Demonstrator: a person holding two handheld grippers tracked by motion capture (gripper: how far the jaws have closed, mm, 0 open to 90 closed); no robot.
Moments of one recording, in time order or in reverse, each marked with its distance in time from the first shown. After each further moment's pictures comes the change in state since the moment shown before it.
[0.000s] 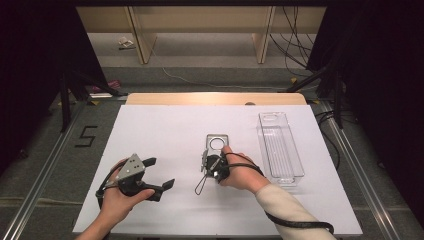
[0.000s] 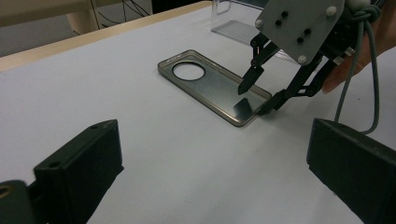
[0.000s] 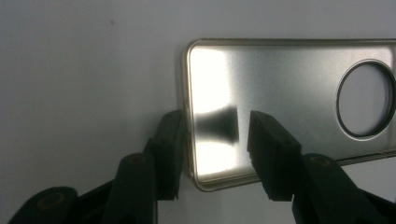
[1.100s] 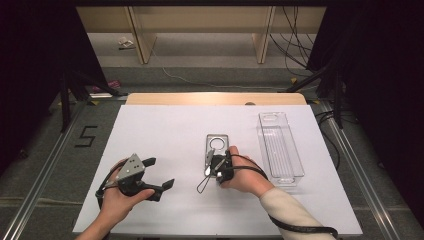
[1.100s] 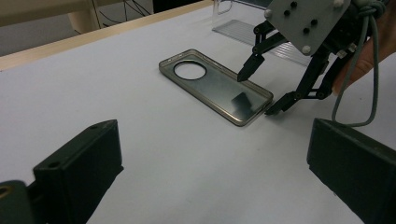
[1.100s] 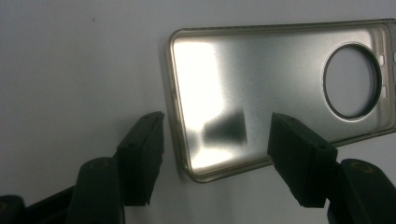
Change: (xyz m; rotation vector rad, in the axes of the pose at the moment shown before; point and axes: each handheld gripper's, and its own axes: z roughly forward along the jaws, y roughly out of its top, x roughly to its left) left arm 0.000 0.000 0.000 0.002 0.005 -0.005; right arm 0.003 -0.012 0.000 -0.052 -0.047 0.085
